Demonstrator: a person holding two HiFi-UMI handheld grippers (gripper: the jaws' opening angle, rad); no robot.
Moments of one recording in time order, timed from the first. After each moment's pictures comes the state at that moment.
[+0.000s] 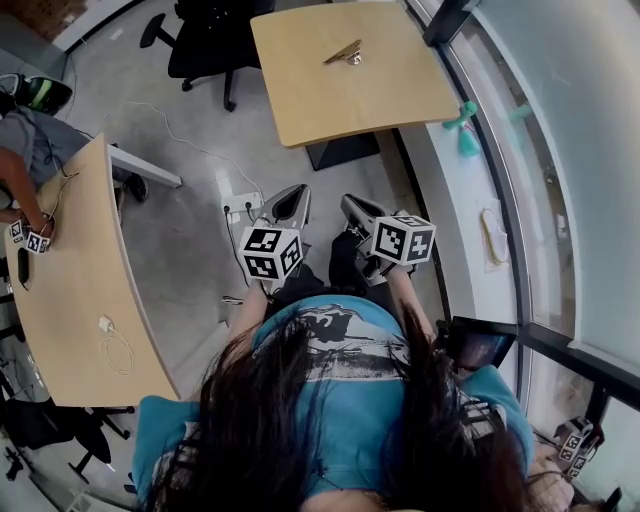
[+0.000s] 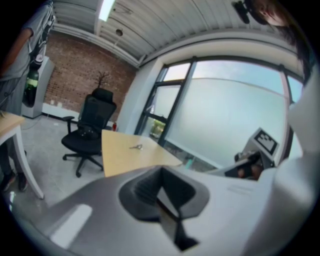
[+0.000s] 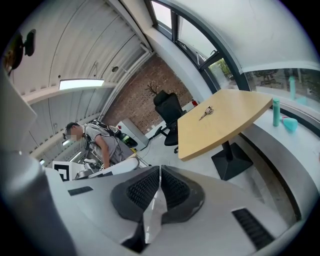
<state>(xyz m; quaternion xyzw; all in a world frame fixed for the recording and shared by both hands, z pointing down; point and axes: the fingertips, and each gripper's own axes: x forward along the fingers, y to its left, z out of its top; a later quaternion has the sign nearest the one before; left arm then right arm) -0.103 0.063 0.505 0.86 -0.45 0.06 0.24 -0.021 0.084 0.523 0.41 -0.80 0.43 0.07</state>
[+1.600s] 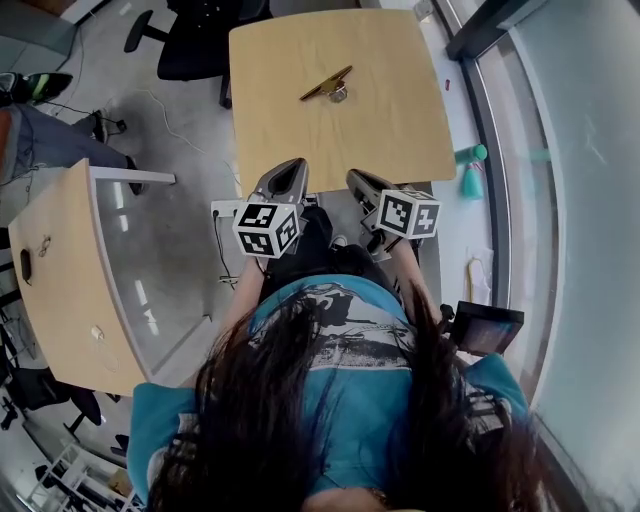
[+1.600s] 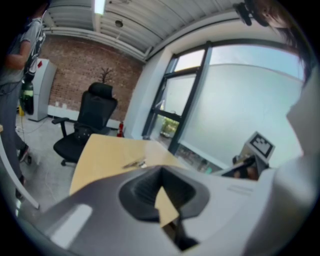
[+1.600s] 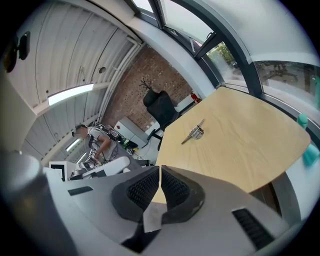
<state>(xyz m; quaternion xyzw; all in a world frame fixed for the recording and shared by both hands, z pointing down) 0.015 -0.207 0.522 0.82 -0.51 0.09 0.25 0.113 -0.197 0.557 0.35 -0.80 0.47 0.09</state>
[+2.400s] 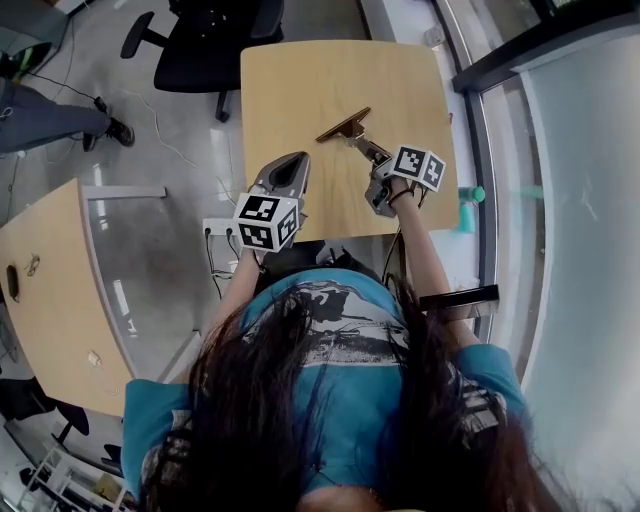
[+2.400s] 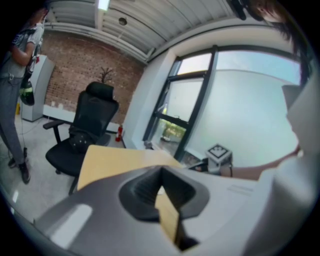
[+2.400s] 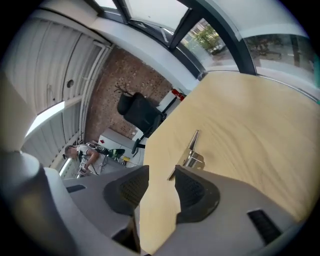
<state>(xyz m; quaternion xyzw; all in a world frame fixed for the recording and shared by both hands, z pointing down) -0.048 -0.340 0.515 0.83 -0.50 0.07 0.24 0.082 -0.412 0.618 0.39 -0.73 0.56 0.06</state>
